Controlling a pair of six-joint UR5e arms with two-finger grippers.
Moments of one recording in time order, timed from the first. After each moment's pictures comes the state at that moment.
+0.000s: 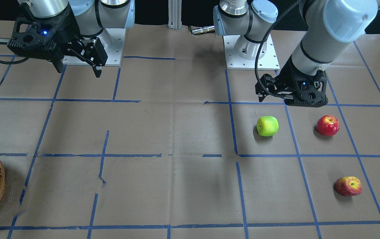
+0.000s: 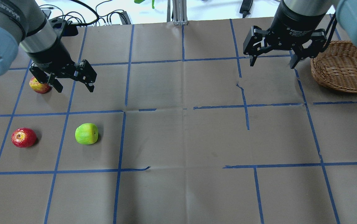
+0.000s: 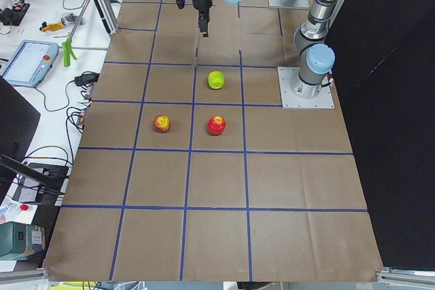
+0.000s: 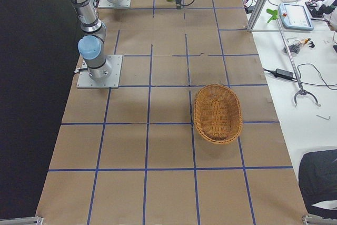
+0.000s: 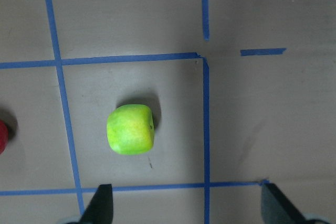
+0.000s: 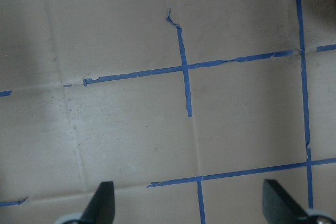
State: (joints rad) left arm -1.44 -1.64 -1.69 -1.51 1.58 0.15; right arm 1.62 -1.58 1.49 -1.50 -1.57 0.18
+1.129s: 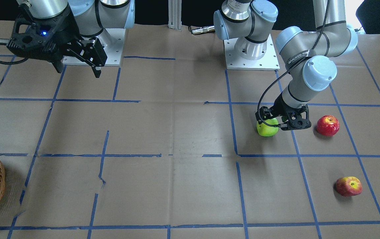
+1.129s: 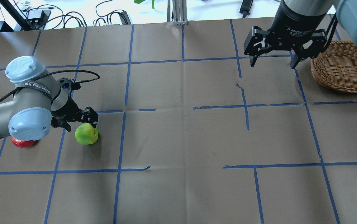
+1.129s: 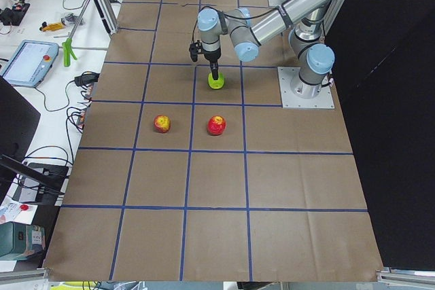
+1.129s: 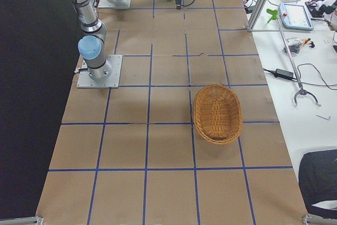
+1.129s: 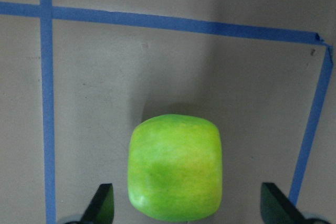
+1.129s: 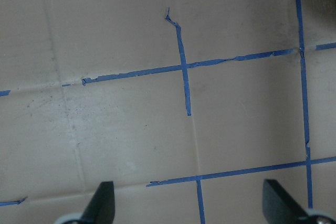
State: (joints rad) left arm -1.31 -1.69 -2.10 -1.03 1.58 0.15; right arm 1.62 -1.58 1.49 -1.50 -1.57 0.18
